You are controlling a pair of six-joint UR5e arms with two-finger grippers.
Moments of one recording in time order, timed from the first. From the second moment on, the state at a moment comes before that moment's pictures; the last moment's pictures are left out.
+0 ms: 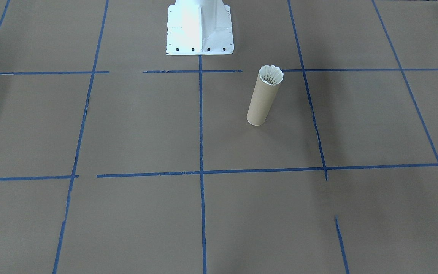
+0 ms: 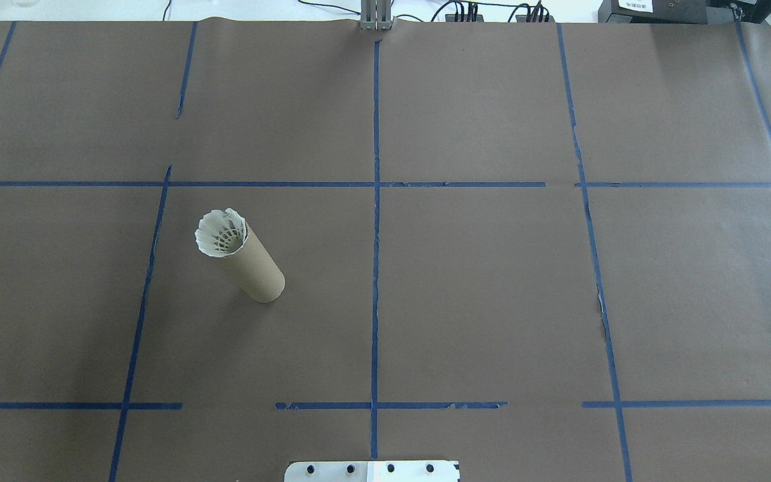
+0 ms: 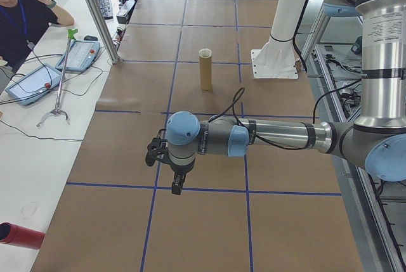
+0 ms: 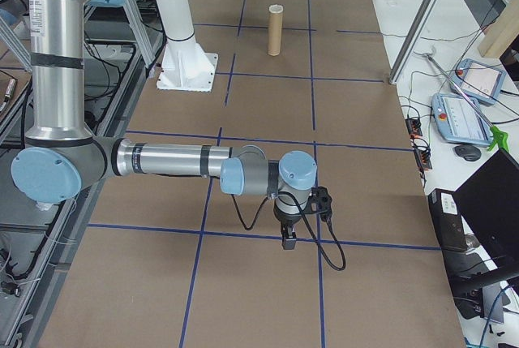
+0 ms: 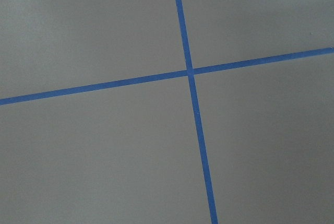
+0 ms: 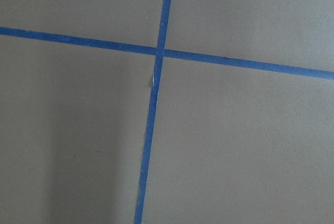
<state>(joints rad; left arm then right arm) -1.63 -1.47 -1.73 -1.60 -2.35 0.14 1.54 -1.63 1.63 -1.57 2.29 -0.10</state>
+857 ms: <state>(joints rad) -1.64 -1.47 -1.73 -1.60 -2.35 0.14 1.54 -1.63 1.63 -1.57 2.29 -0.10</state>
